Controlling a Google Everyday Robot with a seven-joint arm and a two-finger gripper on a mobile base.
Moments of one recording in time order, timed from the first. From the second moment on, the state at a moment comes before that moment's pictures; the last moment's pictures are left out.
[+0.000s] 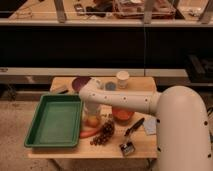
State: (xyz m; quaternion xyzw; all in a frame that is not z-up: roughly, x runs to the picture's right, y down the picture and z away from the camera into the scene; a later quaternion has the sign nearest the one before) arm -0.080 0.168 0.858 -0.20 -0.28 -0.69 0.63
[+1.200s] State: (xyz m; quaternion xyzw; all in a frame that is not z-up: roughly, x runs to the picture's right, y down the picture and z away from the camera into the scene) arm -0.039 0.063 0.794 -0.18 -0.27 -0.63 0.70
